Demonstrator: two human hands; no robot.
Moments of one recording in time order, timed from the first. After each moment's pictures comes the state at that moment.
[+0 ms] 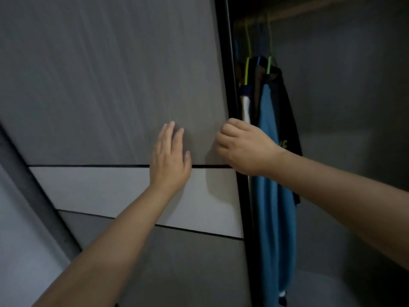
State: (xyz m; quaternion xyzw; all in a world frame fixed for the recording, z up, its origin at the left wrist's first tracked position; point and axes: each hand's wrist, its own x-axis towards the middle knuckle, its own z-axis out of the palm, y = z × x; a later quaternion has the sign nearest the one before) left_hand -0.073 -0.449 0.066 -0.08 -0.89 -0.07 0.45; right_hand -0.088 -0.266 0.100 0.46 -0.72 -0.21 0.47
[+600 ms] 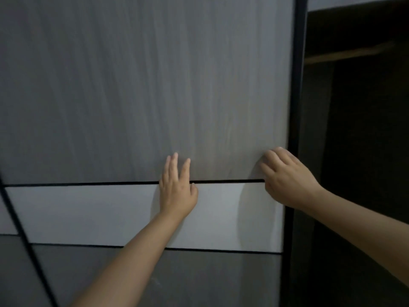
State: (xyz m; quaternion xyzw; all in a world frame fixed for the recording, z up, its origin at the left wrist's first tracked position) left_hand -0.036 -0.263 0.042 -0.10 -0.90 -0.18 0.38; right_hand 0.006 -0.031 0.077 0.16 -0.86 -0.18 0.44
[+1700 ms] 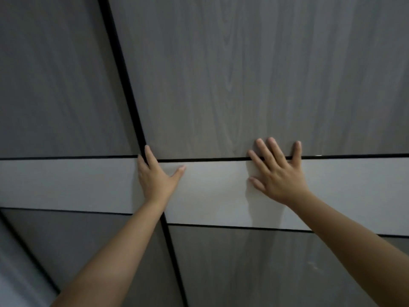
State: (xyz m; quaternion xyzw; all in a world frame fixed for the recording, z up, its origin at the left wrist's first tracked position) left_hand -0.080 -0.441 0.017 0.08 -0.86 -0.36 0.35; right_hand -0.055 -0.181 0.016 0.10 -0.89 -0.20 0.39
